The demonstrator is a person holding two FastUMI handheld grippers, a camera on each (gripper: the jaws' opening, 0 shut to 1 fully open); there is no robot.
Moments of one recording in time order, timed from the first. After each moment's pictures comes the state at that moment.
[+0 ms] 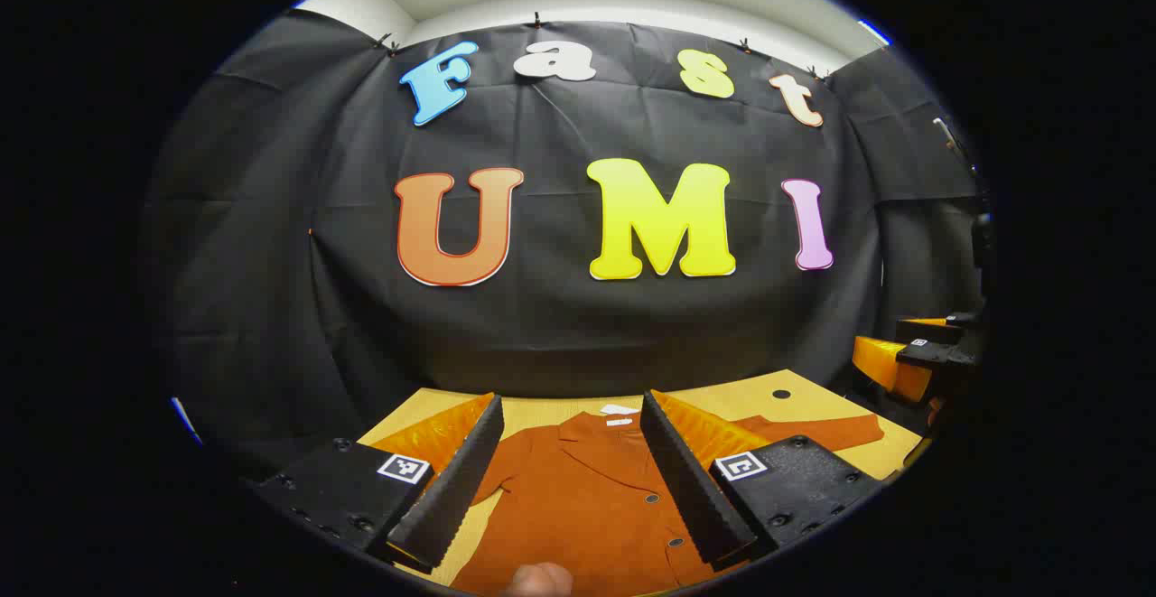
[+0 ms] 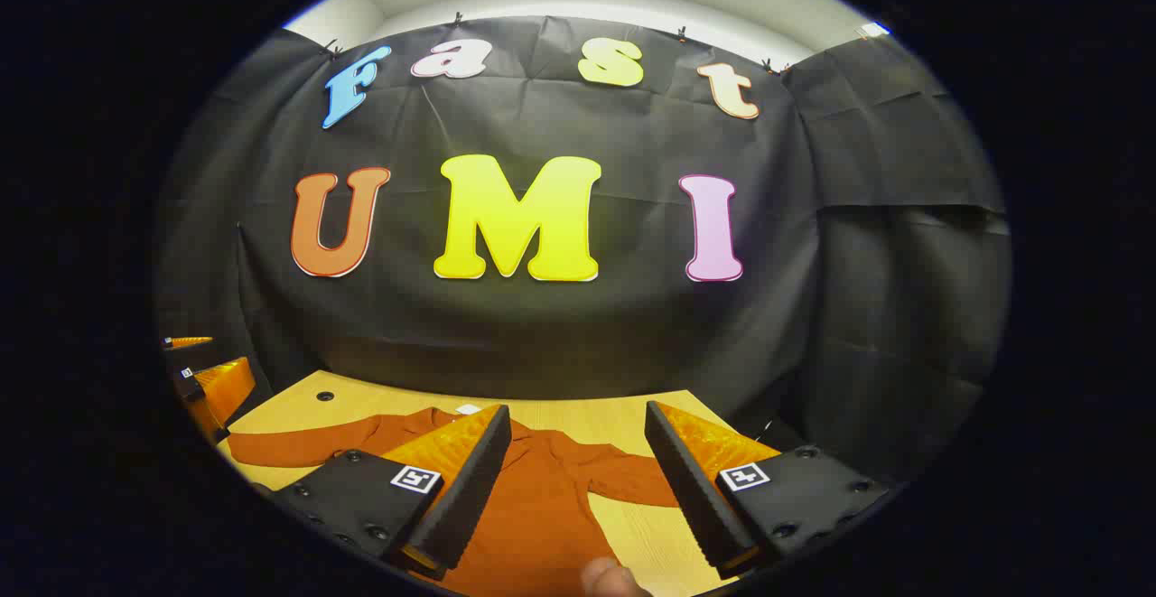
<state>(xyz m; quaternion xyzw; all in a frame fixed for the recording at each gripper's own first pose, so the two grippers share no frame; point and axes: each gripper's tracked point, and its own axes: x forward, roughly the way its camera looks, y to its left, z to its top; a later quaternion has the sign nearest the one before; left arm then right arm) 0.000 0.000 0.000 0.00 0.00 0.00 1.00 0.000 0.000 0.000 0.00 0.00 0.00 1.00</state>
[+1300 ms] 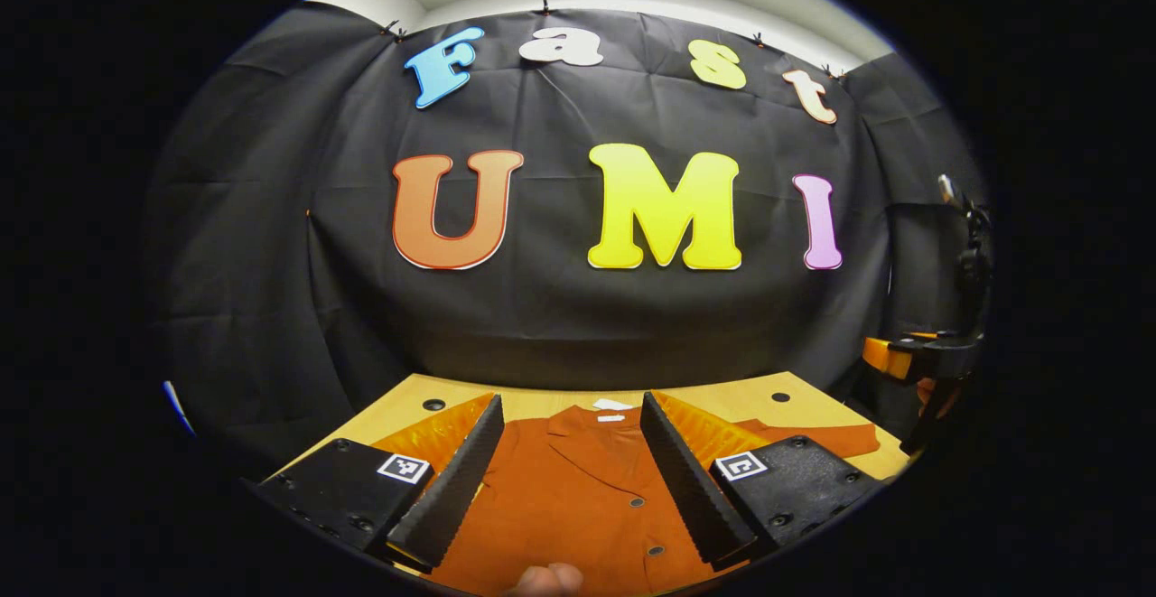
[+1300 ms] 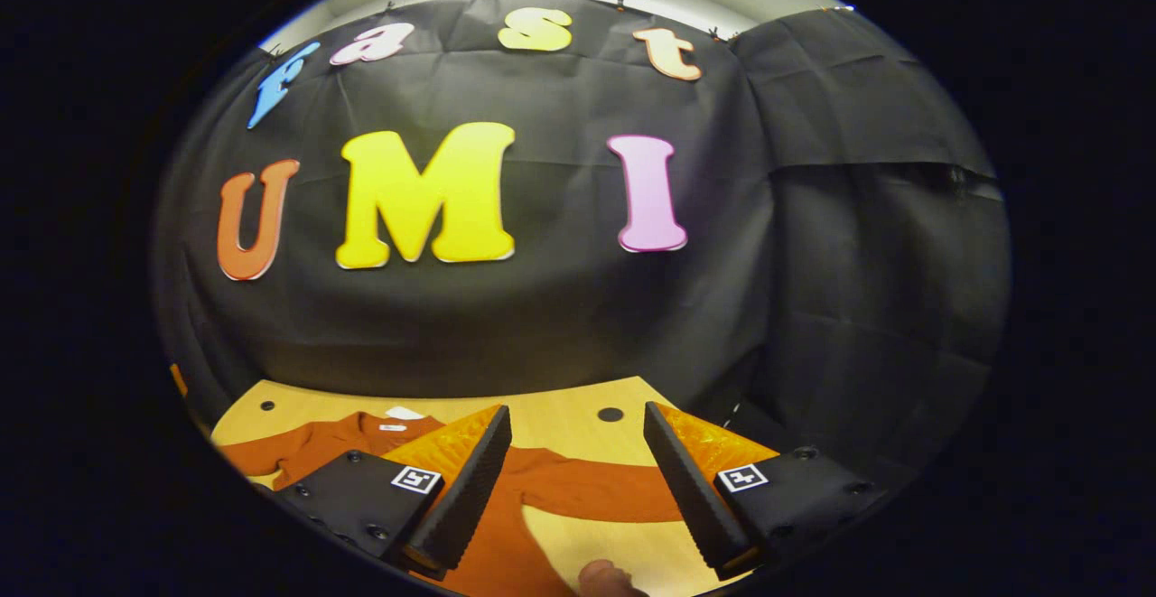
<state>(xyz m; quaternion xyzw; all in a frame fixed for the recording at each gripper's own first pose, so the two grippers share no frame) 0.018 -0.014 -0.012 -0.03 0.02 0.01 1.00 0.099 -0.129 -0.039 0.03 0.04 -0.10 0.99</state>
